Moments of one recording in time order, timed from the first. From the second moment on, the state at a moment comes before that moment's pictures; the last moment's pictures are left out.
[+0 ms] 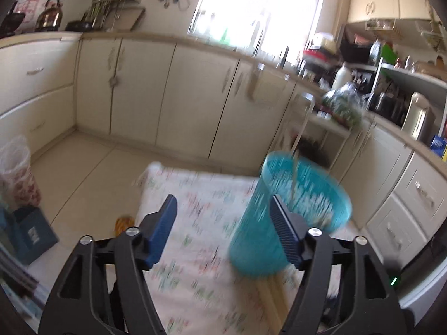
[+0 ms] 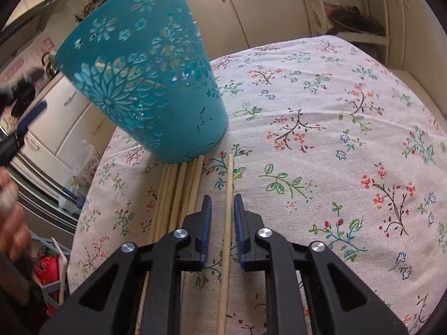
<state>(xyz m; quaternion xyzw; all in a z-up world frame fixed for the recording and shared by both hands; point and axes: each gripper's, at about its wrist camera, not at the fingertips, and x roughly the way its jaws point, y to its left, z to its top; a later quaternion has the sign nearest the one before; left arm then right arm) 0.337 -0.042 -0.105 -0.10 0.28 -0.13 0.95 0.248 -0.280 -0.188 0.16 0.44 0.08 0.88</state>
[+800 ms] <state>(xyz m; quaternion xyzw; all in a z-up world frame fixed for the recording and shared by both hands) 0.334 -0.056 -0.201 -0.09 0.41 -0.12 0.90 0.236 -0.298 -0.172 0.16 0.45 0.07 0.87</state>
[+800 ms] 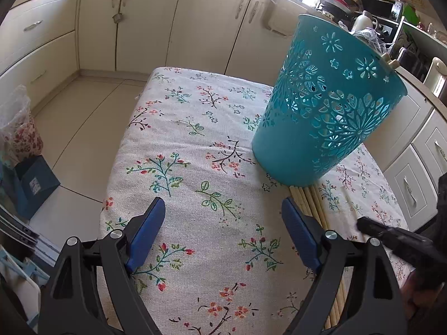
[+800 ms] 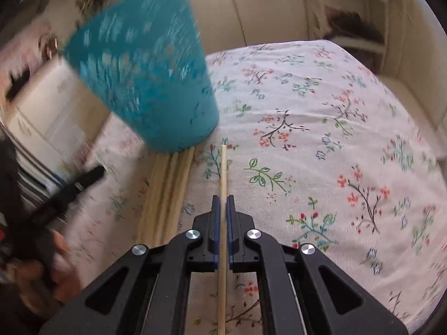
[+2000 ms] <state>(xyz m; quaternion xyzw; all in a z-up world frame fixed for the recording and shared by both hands) 0.337 -0.046 -0.203 -0.12 0.41 -0.12 0.89 0.313 -0.269 -0.029 0.17 0.23 0.12 0.95</state>
